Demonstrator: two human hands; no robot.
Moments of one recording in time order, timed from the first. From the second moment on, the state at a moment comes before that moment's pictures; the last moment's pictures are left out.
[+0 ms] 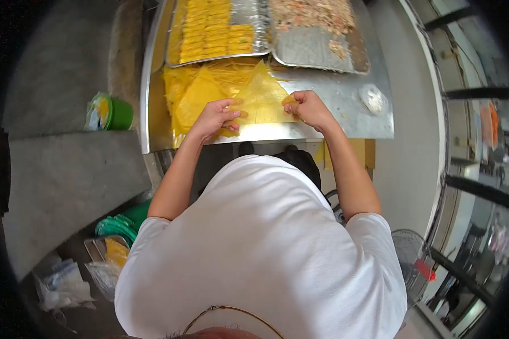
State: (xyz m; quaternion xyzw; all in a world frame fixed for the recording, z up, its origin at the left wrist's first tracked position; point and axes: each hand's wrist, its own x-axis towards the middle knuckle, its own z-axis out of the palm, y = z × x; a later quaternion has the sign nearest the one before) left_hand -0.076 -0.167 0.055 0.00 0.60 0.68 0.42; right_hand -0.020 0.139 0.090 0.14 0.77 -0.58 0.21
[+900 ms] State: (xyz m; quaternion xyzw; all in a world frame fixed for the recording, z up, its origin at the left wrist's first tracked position) left_hand -0.011 0.065 0.047 0.29 0.93 0.21 -0.02; right_hand 0.004 0.350 0.088 0.03 0.92 -0.39 -0.04
